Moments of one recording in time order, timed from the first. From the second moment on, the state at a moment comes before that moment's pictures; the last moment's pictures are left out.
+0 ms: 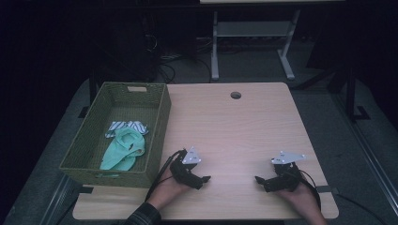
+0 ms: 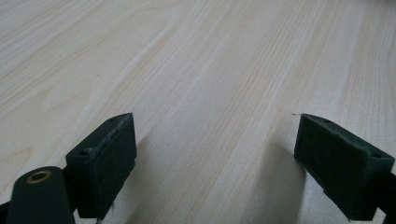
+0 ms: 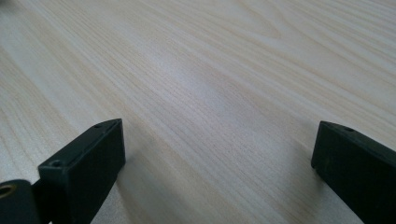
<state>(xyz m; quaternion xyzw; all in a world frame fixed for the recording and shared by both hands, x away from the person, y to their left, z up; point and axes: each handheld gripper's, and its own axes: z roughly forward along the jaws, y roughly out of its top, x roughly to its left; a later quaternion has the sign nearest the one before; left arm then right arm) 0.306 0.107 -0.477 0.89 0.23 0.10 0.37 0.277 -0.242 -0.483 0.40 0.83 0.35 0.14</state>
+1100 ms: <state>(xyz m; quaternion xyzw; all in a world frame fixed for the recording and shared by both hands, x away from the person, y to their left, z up) 0.314 0.108 -0.459 0.89 0.24 0.08 0.37 0.275 -0.242 -0.483 0.39 0.84 0.35 0.14</state>
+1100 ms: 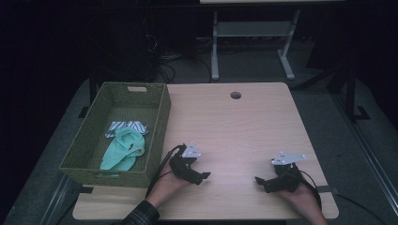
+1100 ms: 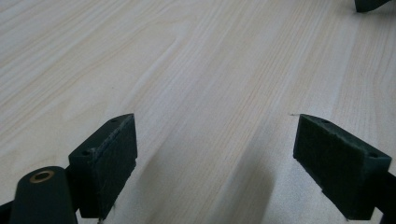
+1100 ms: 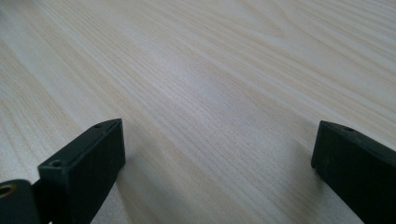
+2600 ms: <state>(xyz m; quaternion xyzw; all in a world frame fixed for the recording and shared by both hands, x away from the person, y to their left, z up) 0.315 0.121 -0.432 0.88 0.25 0.08 0.40 0.275 -0.242 -0.483 0.40 0.84 0.35 0.14</state>
